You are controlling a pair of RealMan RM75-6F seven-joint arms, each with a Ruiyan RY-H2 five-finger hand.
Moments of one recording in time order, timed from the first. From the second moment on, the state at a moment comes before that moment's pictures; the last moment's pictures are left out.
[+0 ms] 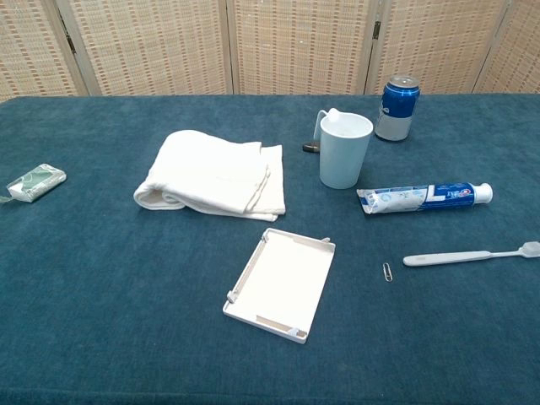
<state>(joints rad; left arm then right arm) 0.02 -1.20 -0.01 -1.67 1.56 1.59 0.11 0.05 -1.06 -0.01 -1.61 -1.64 1.53 0.22</state>
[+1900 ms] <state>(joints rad) 0.06 -1.23 0.00 -1.55 1.49 1.59 -0.03 0.61 -1.49 0.21 -1.41 -1.09 0.88 -0.38</state>
